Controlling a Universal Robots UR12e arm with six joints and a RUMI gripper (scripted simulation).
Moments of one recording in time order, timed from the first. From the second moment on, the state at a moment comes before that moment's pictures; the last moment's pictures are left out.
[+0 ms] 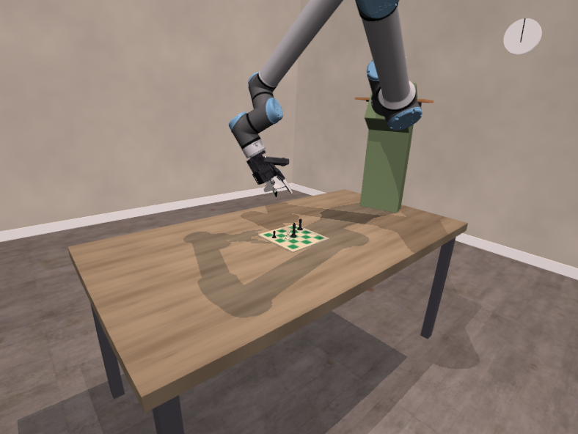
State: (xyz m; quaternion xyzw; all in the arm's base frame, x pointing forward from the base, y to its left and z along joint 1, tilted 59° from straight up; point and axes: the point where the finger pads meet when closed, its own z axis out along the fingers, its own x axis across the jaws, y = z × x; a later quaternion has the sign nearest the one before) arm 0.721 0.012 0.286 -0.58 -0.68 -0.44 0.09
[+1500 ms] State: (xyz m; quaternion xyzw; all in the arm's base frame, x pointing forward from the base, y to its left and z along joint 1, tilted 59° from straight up) arm 0.705 0.065 0.303 -0.51 -0.72 -0.42 -0.21
